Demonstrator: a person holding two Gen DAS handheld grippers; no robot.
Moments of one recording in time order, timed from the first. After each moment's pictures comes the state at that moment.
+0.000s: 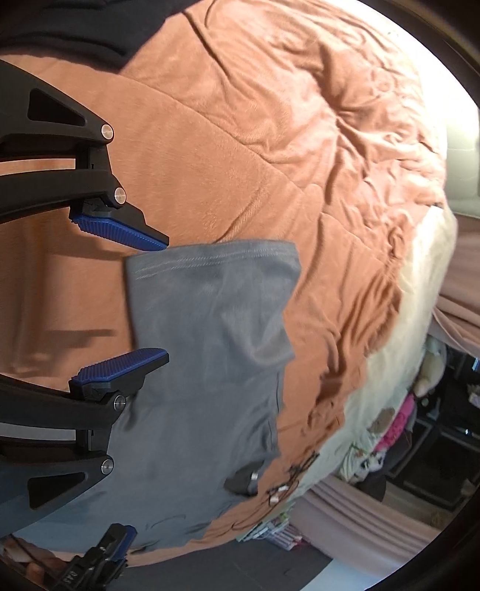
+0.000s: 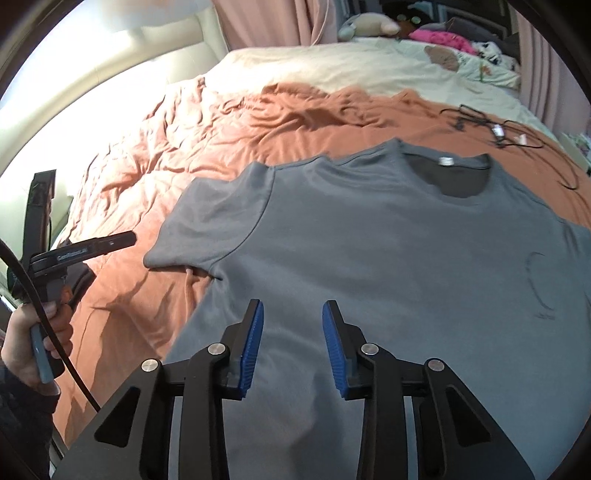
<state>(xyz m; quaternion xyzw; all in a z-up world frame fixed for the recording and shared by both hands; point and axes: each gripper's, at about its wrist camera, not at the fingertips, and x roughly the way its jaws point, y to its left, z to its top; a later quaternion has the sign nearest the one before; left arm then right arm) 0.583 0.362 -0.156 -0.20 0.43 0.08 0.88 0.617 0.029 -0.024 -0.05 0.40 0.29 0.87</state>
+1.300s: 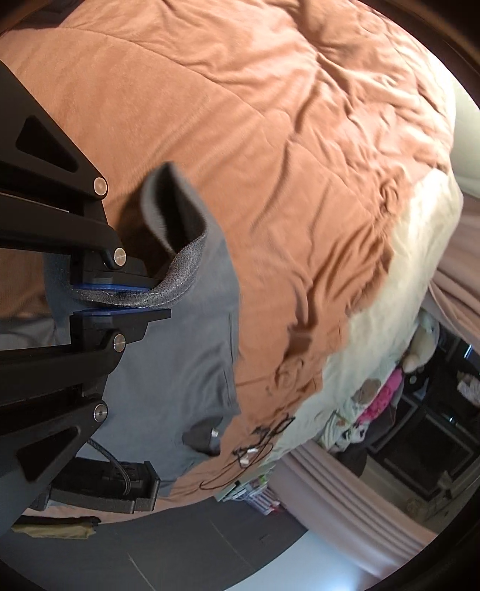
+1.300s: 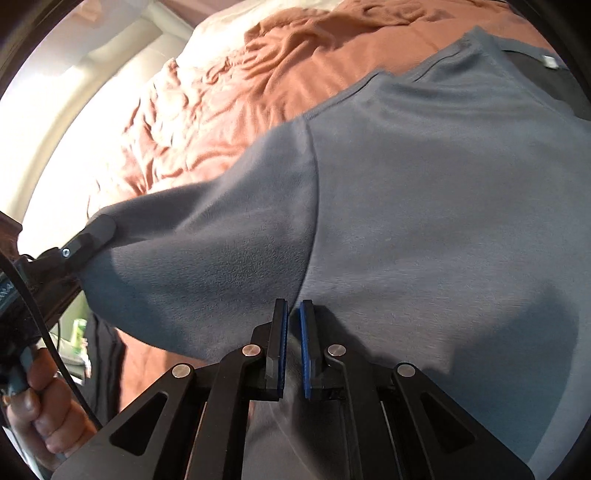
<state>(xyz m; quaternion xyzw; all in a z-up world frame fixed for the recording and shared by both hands) 0.654 0.349 -0.119 -0.25 0.40 0.00 0.88 0.759 0.146 -0.111 0.12 0.52 0.34 0.78</state>
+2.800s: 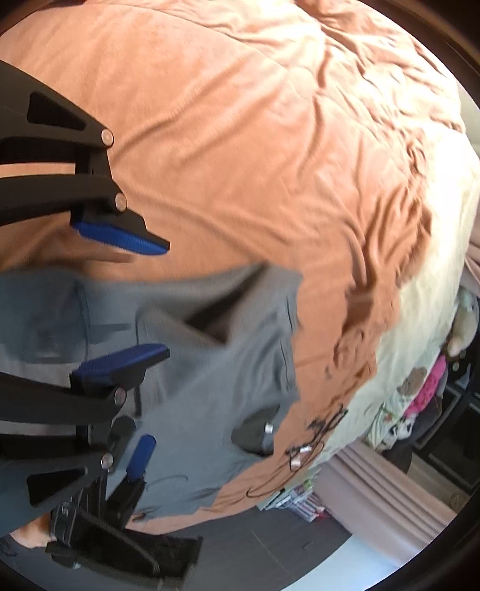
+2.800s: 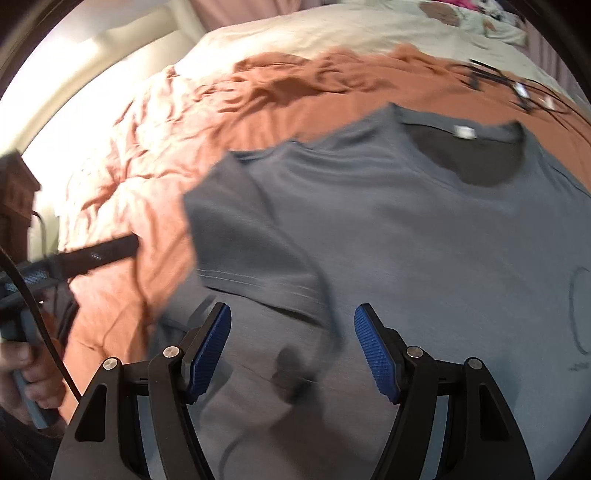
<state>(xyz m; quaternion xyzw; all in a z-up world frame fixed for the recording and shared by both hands) 0.674 0.287 -0.149 -0.21 0.47 -0.01 0.86 0.711 0.051 -0.048 0.00 0.45 0.31 0.84</state>
